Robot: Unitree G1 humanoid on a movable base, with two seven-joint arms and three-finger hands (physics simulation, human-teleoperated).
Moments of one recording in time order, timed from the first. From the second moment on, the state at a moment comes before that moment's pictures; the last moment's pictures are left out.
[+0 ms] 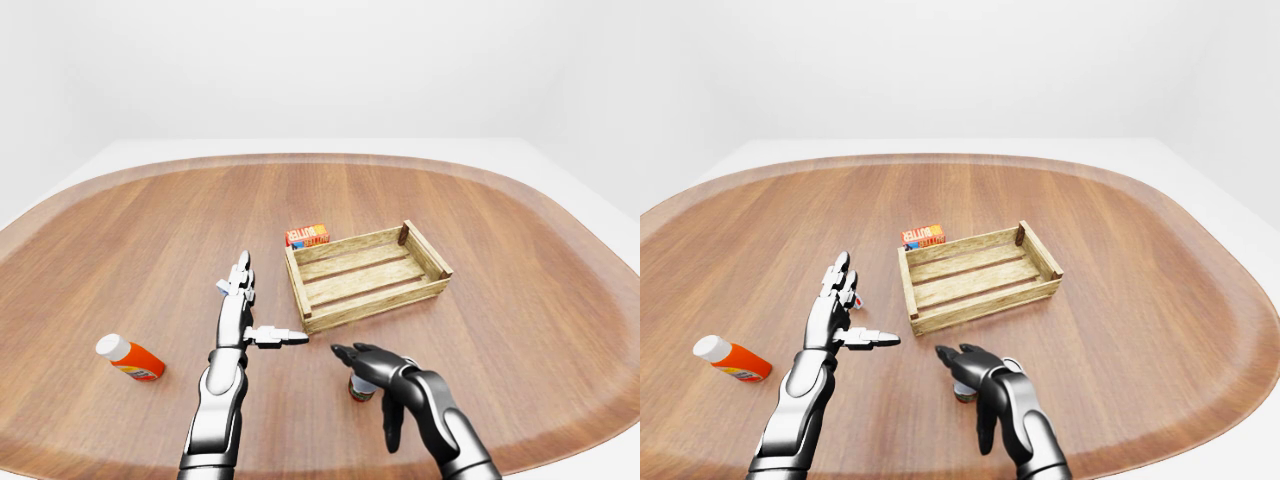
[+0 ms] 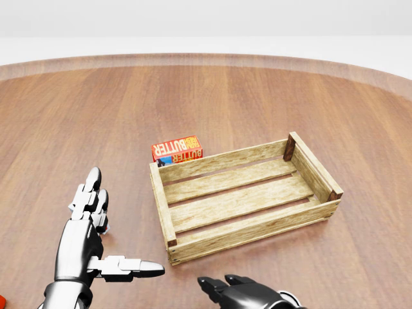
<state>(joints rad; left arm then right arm) 0.01 0.02 0.02 0.01 0.02 -0.01 -0.04 0.04 -0.08 0.22 0.13 -1.13 -0.09 0.69</state>
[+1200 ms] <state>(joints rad) 0.00 0.02 0.02 0.01 0.02 -0.01 -0.04 0.12 -0.07 0.28 -0.17 -1.02 -0.09 0.70</state>
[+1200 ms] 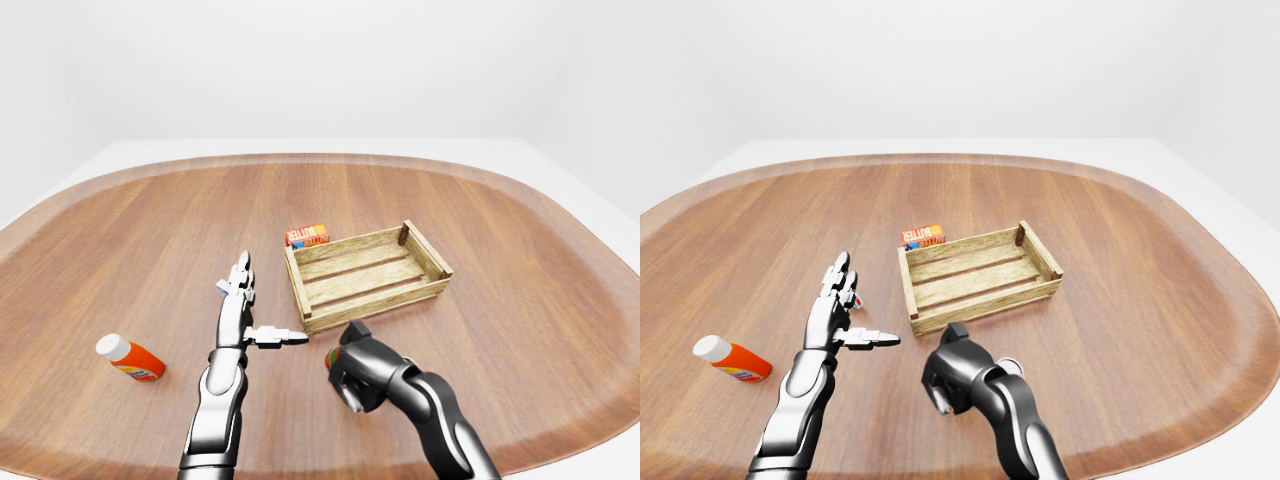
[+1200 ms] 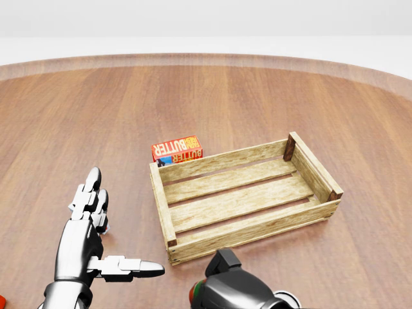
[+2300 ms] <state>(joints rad) 0.01 0.02 0.02 0.01 0.02 -0.01 -0.04 -0.19 -0.02 0.17 -0.65 -0.93 0.09 0.70</state>
